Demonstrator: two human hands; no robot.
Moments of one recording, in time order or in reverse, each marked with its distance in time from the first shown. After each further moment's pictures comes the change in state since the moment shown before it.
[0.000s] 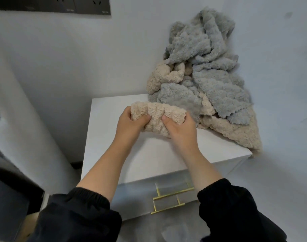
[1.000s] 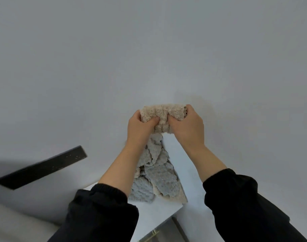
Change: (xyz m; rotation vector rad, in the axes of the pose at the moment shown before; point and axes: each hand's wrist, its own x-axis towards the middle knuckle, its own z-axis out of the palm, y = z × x) left_hand 0.117 0.474 0.163 0.001 -0.234 -0.084; right_hand 0.207 -0.463 -0.134 -0.527 0.282 0.050
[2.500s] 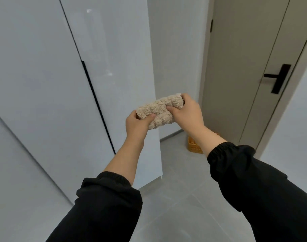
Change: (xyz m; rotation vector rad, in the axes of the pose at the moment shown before) left_hand -0.679 0.112 0.409 -0.170 -1.516 0.017; right_hand -0.541 0.073 -0.658 -0.457 1.266 0.506
